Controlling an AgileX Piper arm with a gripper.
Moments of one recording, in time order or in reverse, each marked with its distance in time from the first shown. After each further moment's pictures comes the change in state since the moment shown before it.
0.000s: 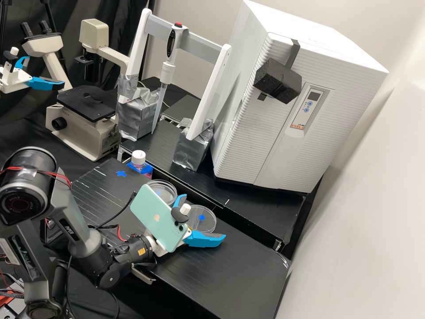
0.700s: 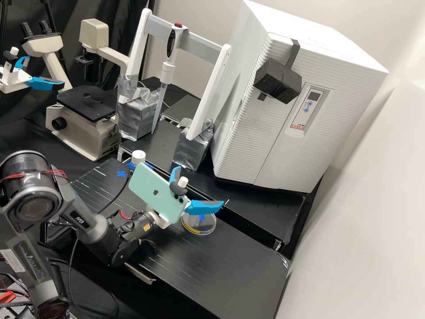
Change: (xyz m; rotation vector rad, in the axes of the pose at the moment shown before) arm 0.028 -0.008 -0.033 0.008 0.135 -0.010
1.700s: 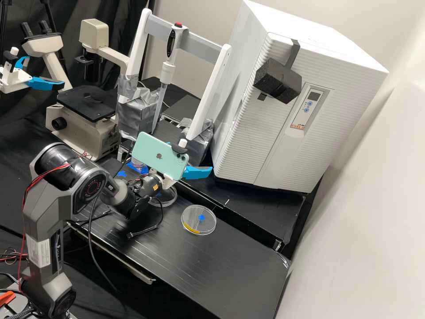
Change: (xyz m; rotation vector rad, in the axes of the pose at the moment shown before) arm 0.098 -0.068 -0.067 -0.043 0.073 -0.187
